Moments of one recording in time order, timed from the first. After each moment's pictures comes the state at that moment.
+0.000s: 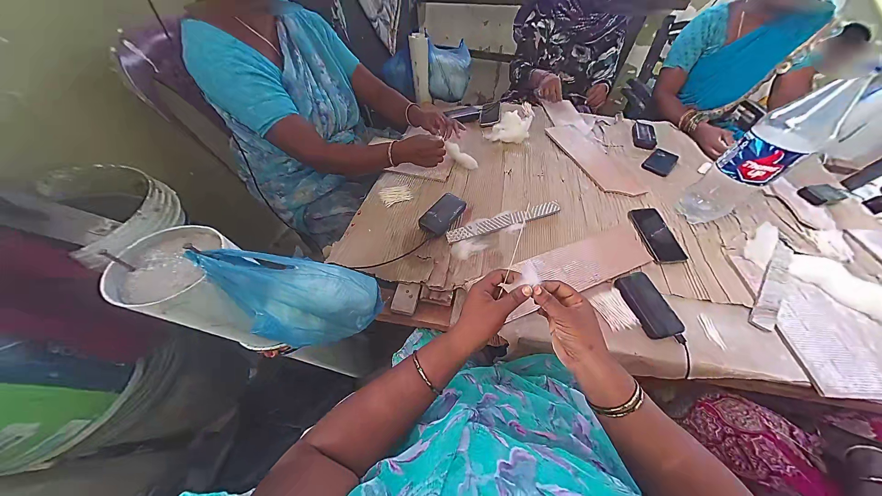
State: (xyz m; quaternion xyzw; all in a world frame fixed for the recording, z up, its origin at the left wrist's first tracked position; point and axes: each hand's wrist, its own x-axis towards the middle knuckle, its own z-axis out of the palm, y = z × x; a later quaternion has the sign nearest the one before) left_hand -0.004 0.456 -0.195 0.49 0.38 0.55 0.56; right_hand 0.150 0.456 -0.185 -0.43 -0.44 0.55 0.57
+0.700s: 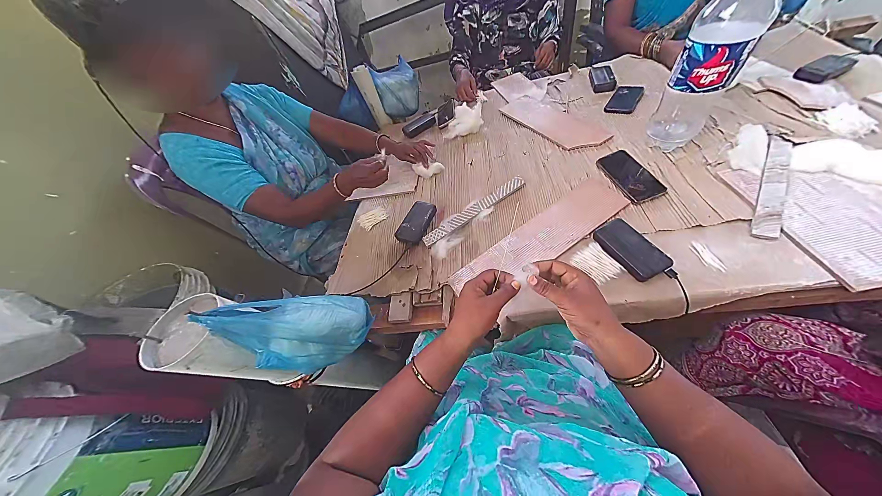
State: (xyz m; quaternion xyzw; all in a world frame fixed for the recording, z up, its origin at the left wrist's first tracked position) left_hand 0.038 0.441 -0.186 0.56 0.47 0.43 0.53; right_hand 0.216 0.435 -0.197 -0.45 -0.48 0.53 0.54
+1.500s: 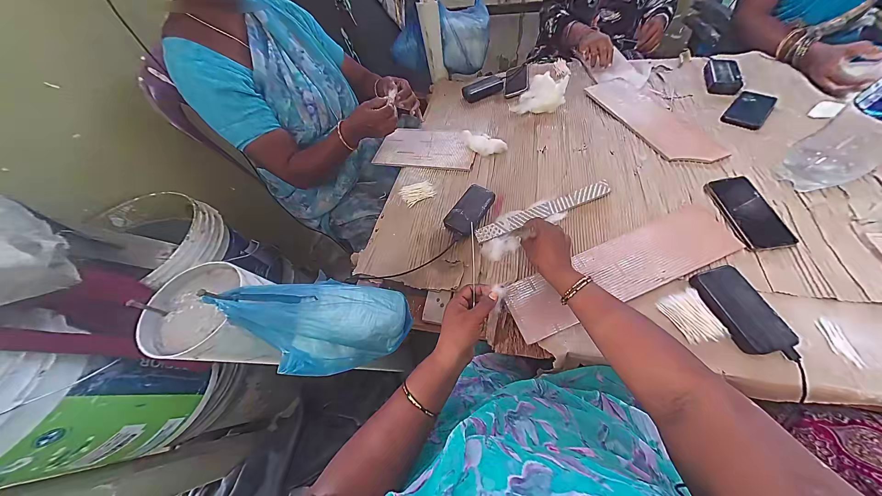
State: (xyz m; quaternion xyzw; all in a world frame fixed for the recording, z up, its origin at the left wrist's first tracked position) left_hand -0.075 0.475 -0.236 0.34 0.54 0.55 0.54; right_hand 0.082 0.645 -0.249 -0.61 -0.72 0.21 0.24
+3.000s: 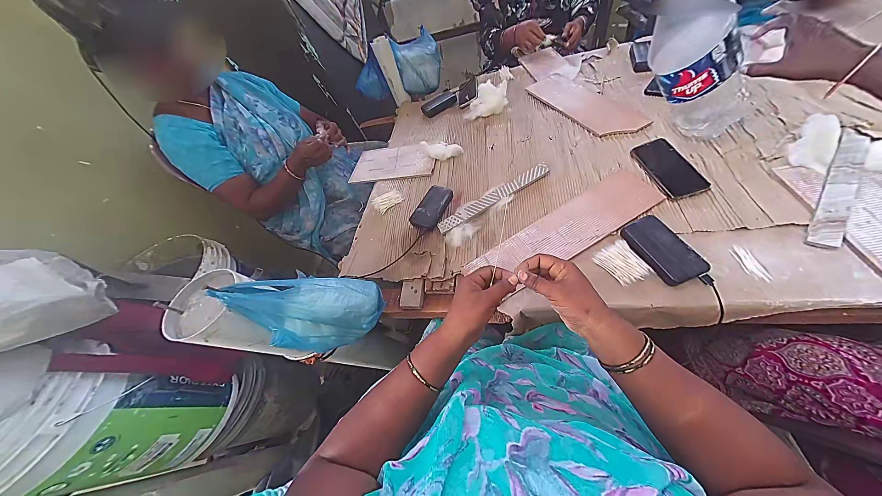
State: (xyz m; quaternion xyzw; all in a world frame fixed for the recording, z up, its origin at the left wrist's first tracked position) left_hand 0.017 0.439 -0.186 0.49 0.50 0.45 0.56; right_hand 0.187 0.458 -0.198 -0.41 -0.52 0.57 0.48
